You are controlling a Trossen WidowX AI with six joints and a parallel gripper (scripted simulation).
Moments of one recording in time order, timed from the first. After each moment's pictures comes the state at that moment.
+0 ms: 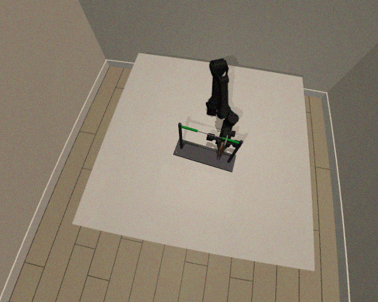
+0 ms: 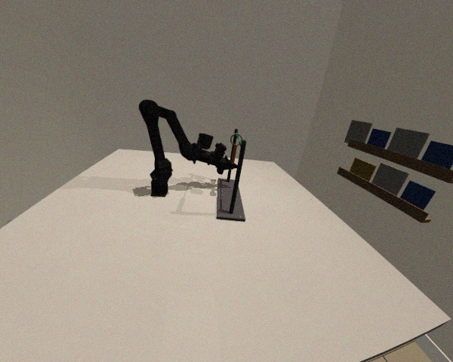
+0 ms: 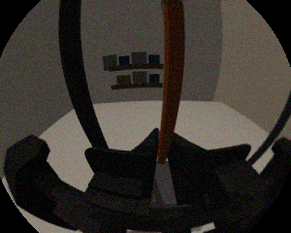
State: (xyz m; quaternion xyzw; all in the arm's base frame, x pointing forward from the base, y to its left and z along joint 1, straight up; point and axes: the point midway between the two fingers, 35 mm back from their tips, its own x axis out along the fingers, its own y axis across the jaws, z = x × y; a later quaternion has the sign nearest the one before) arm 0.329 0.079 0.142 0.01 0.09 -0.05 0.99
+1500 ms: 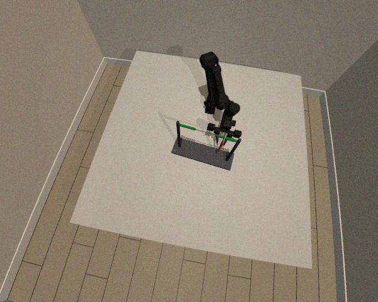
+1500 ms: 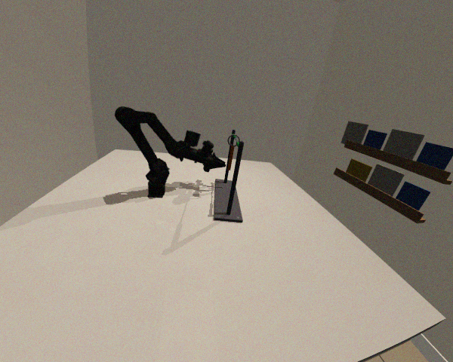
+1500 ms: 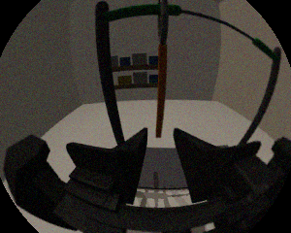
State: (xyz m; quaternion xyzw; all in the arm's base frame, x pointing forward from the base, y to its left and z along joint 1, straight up) arm 0.280 0.084 0.151 0.01 0.09 -0.05 0.99
